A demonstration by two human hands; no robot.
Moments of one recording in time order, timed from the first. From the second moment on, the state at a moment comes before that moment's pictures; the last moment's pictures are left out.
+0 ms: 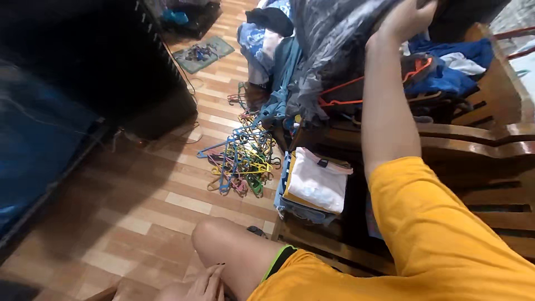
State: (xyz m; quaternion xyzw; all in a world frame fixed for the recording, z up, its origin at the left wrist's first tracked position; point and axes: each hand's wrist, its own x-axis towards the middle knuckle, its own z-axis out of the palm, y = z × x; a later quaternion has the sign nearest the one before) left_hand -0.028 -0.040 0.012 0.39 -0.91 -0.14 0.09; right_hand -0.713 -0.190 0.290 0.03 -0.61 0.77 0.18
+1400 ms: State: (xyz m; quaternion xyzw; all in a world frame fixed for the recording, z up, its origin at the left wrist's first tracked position) left_hand 0.032 -0.059 0.140 0.51 -0.80 0.05 0.33; right_hand -0.430 -0.091 0.305 0.83 -0.50 0.20 -0.12
